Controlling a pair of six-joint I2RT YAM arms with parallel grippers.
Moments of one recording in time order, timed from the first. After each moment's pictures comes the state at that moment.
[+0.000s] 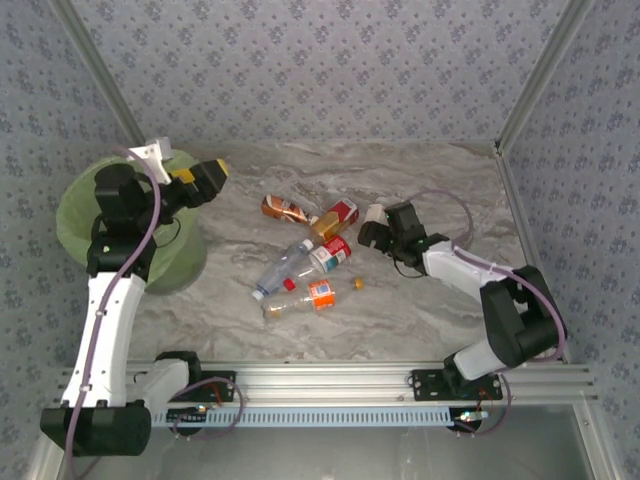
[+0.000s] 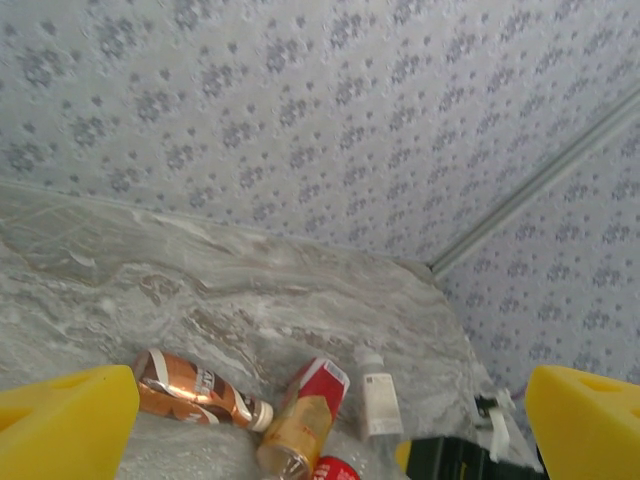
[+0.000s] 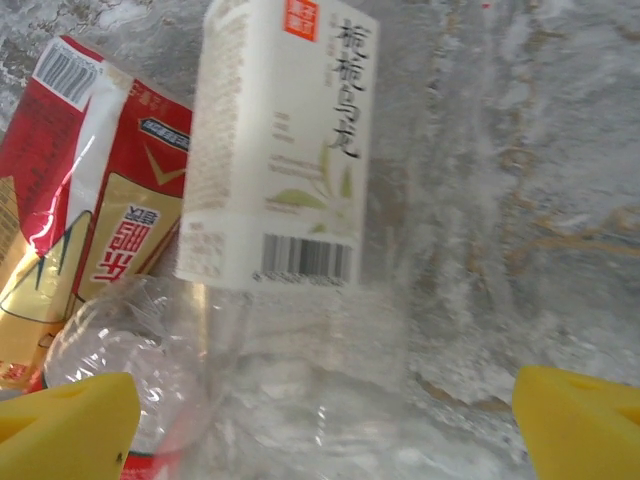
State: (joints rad) left arm -0.03 0.99 1.14 -0.35 0.51 -0.51; right arm 0.44 1.51 0.82 -0.18 0.05 0.70
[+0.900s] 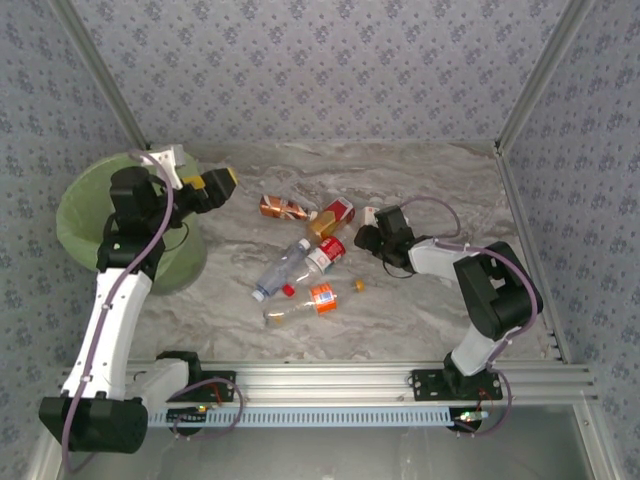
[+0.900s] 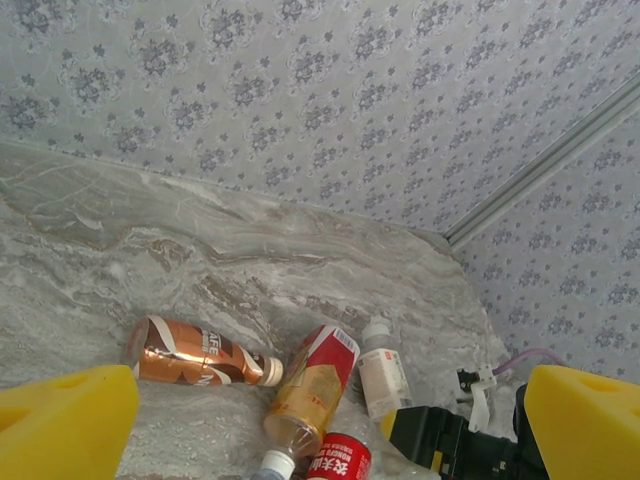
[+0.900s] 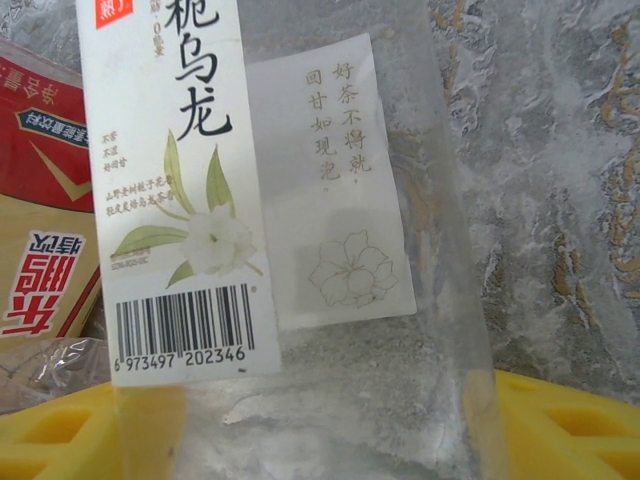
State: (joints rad) left arm -0.07 1.01 1.09 -0.35 0.47 -0.49; right arm 0.45 1.67 0.80 0.00 0.04 0.81
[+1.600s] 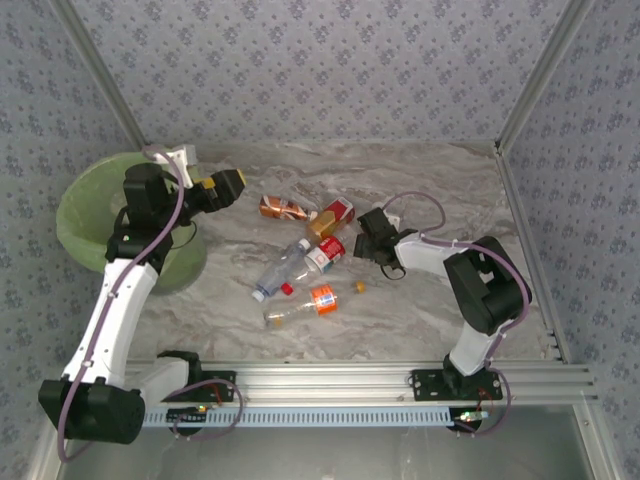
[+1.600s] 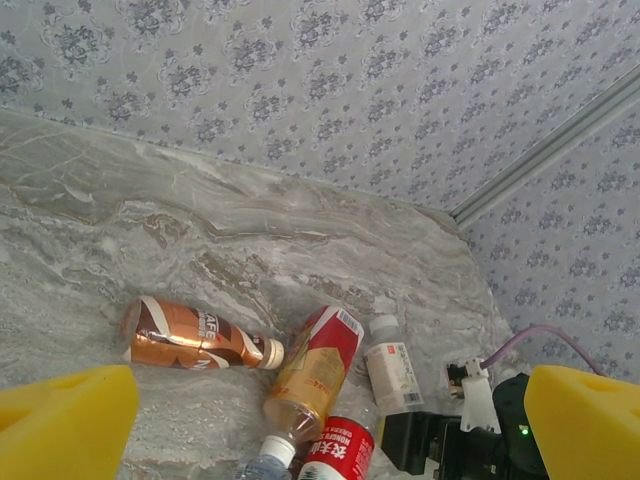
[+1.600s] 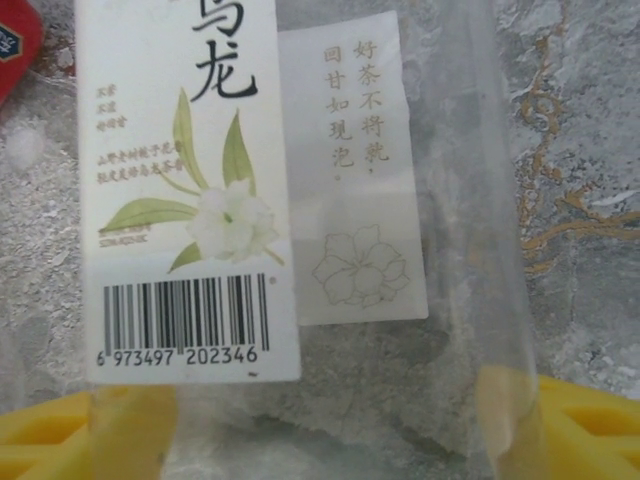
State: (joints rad) left arm -0.11 1.06 1.09 -0.35 0.45 -0.49; right arm 0.54 1.73 0.92 -0.26 0.27 0.66
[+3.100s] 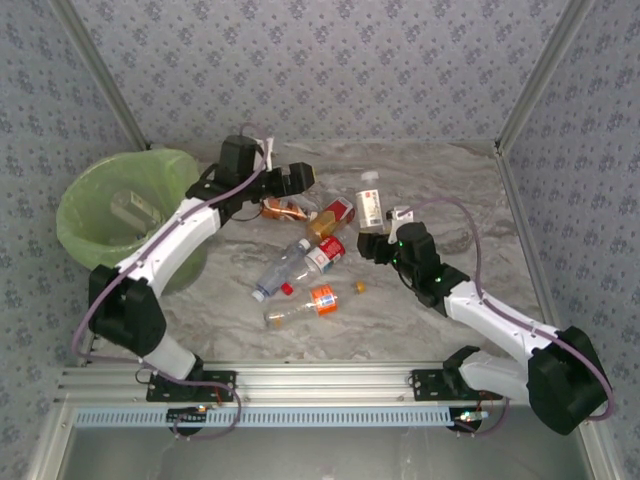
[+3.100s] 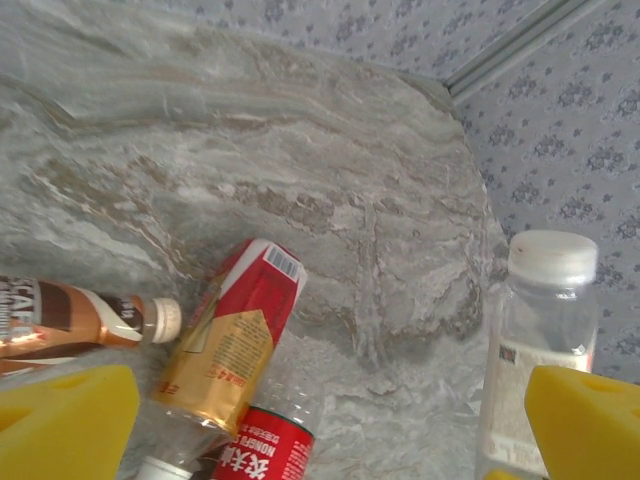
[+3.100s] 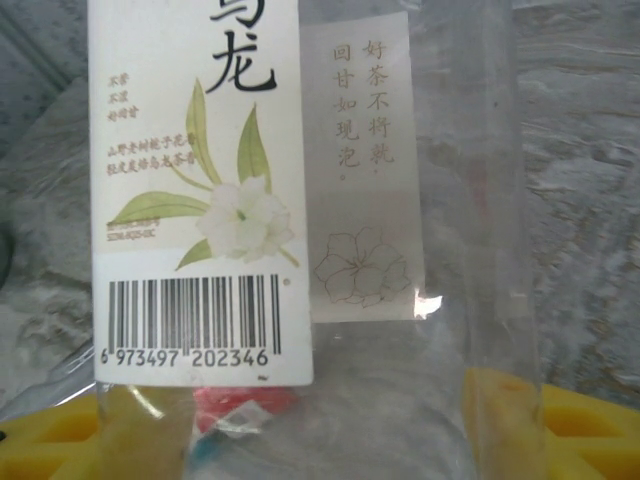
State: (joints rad) left arm -0.45 1.58 1.38 -0.36 0.36 -0.57; right arm 0.58 1.11 0.58 0.09 0.09 0.37
